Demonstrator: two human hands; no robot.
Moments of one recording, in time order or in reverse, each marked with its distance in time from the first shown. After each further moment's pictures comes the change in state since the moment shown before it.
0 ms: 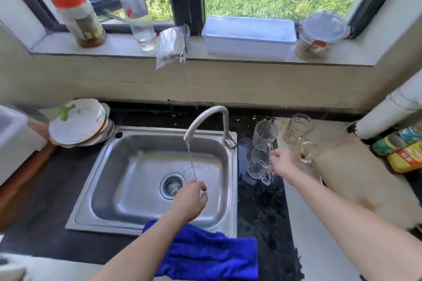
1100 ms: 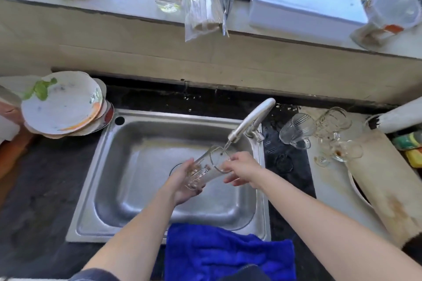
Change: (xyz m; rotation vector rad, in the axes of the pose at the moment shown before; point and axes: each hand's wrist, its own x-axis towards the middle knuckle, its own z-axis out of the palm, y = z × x) left_hand 0.088 -0.139 -0.012 -1.667 -0.486 -0.686; right_hand -0.052 -0.125 0.164 0.187 -0.488 0.210
